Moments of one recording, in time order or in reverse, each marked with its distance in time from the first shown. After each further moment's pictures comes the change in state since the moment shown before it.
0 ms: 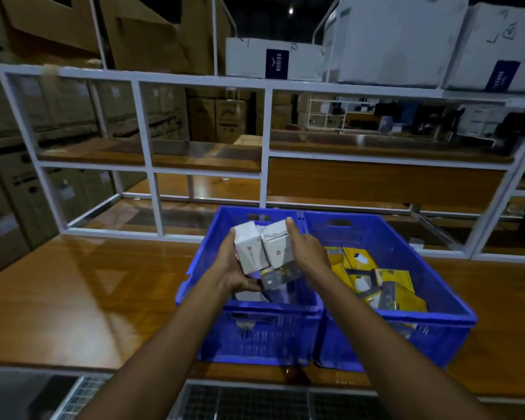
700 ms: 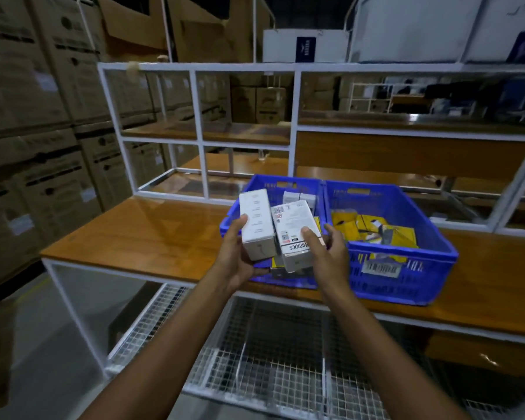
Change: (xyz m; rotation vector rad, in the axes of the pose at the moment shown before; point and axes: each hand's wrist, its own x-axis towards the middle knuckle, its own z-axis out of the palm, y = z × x) left_hand -0.177 -0.128 -0.056 0.085 -0.133 0.369; right_hand -0.203 0.082 -0.035 0.555 0.038 -0.164
